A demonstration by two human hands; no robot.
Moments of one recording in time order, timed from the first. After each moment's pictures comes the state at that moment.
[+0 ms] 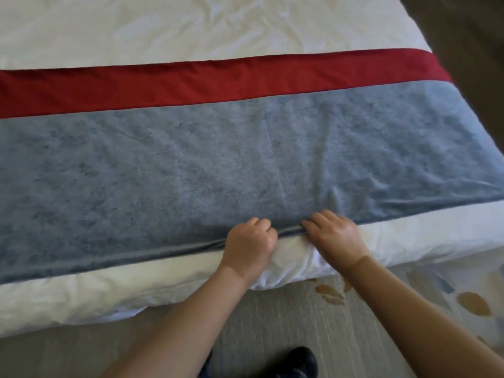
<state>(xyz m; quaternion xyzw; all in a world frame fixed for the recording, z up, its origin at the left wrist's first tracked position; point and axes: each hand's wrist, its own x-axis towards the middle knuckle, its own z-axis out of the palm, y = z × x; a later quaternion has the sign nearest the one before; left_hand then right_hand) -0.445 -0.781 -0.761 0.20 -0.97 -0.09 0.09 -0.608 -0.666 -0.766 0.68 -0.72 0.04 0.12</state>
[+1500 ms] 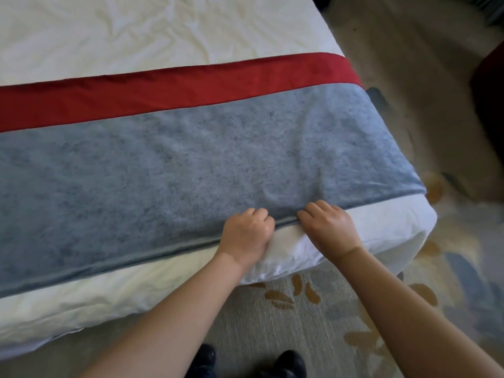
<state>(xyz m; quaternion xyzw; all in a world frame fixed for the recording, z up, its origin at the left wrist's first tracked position) -0.639 -0.676 -0.749 0.17 -0.98 -0.08 0.04 -0.788 -0.551 -0.759 0.64 -0.76 0.01 0.12</state>
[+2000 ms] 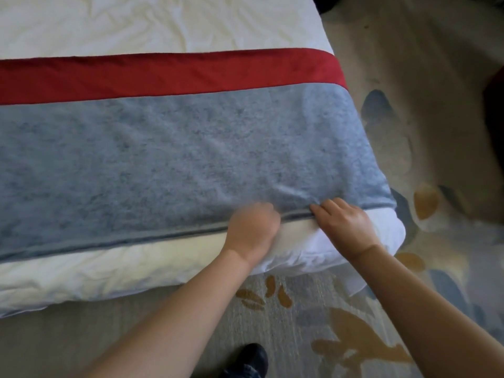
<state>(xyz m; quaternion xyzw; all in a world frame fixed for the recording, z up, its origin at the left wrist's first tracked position) -0.733 -0.606 -0.746 0.21 -0.97 -0.08 0.05 -0.902 -0.481 -0.760 0.66 -0.73 0.02 0.14</state>
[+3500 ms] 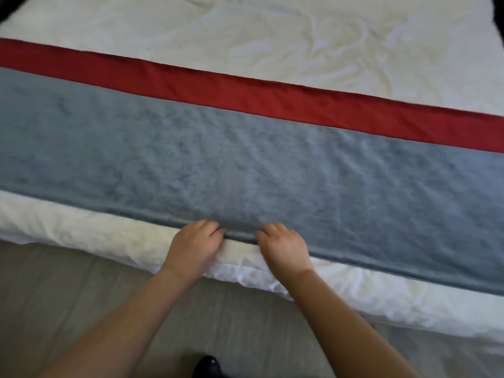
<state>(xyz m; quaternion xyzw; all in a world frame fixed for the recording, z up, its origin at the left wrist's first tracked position) -0.280 -0.827 -0.738 0.36 -0.93 -0.02 0.00 -0.474 -0.759 -0.748 0.75 -0.65 0.10 0.01</state>
